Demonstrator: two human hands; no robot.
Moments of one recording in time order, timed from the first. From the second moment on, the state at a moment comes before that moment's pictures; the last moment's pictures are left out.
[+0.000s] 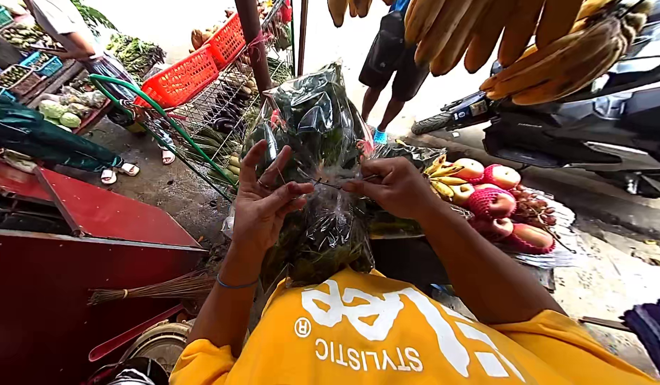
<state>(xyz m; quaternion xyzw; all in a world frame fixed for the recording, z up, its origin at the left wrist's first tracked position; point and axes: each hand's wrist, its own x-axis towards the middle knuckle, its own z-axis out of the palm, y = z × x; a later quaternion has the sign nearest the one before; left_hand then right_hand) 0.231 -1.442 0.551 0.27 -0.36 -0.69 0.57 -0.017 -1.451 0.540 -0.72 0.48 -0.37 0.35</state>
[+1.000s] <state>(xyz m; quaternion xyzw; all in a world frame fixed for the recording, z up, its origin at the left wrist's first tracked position) 0.191 -1.469 0.531 0.40 -0.79 -0.32 0.35 -0.040 -1.443 0.538 -0.82 0.48 -0.27 0.12</state>
